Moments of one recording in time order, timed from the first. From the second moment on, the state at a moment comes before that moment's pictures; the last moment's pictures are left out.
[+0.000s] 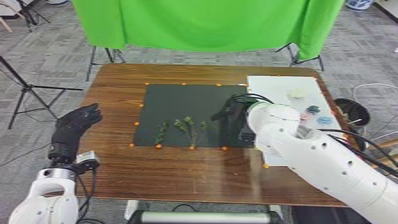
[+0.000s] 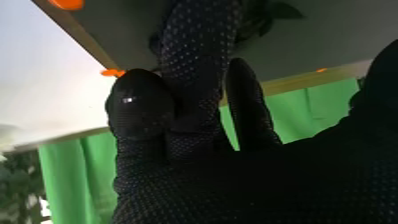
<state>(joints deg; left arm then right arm) 117.7 -61.7 -98.4 -108.4 61.1 10.6 12.7 -55.8 -54.3 37.0 -98.5 -103.8 -17.5 46.8</state>
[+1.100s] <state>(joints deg) 117.4 -62.0 -98.4 -108.2 61.1 10.0 12.7 -59.7 -56.5 41.6 -95.0 -100.6 -4.9 47.4</state>
